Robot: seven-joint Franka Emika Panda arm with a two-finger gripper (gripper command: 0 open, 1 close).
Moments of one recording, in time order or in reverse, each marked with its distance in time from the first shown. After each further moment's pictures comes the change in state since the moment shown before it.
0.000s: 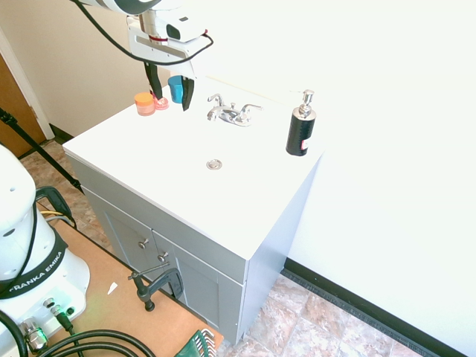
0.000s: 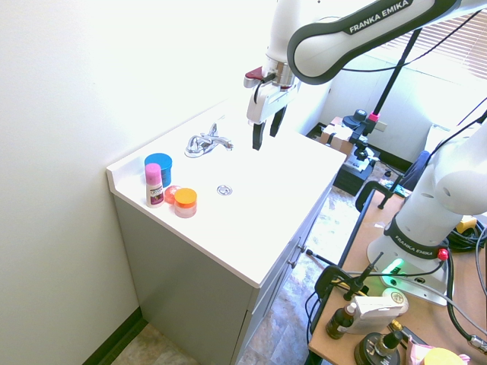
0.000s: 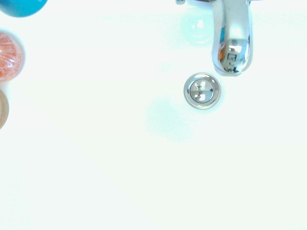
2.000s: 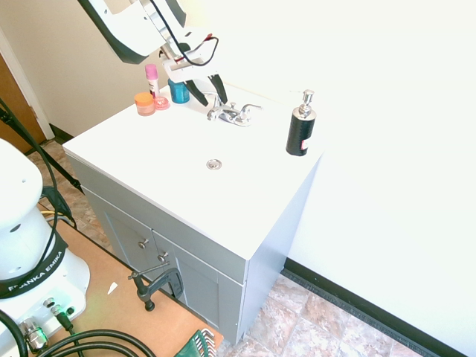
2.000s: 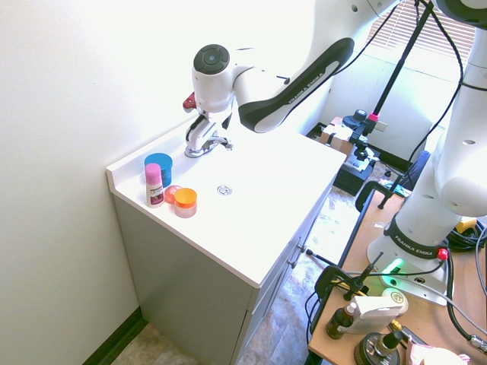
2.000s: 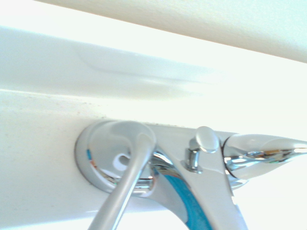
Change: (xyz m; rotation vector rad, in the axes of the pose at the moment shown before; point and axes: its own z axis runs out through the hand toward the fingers) arm 0.035 -0.145 0.098 -0.136 0.520 -0.012
